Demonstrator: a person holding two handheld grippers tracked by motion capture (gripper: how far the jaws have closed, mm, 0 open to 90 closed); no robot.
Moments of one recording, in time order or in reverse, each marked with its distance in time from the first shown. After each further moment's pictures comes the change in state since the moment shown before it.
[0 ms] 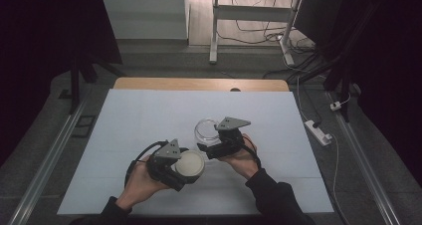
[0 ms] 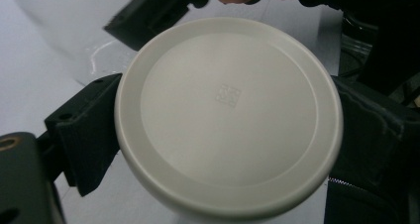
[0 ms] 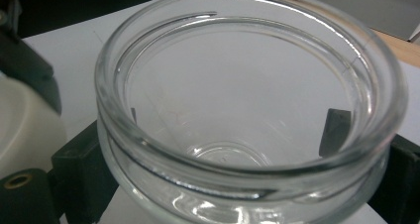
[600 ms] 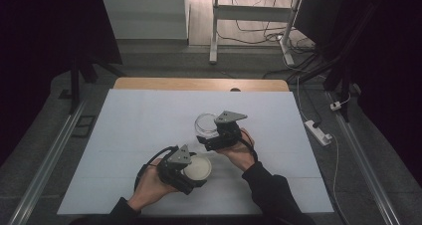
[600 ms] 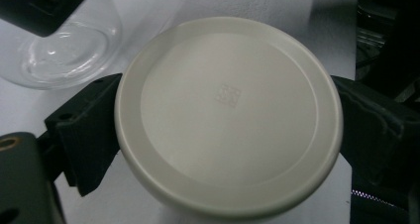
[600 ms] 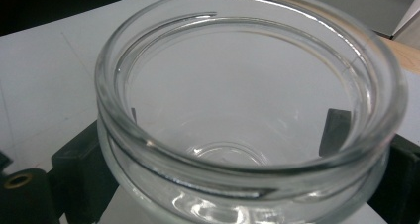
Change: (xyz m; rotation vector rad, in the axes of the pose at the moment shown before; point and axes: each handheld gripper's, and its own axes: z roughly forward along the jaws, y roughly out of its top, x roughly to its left) left arm -0.004 -0.006 0.036 0.030 -0.001 0.026; right arm -0.019 0.004 0.020 0.013 -0.045 0.012
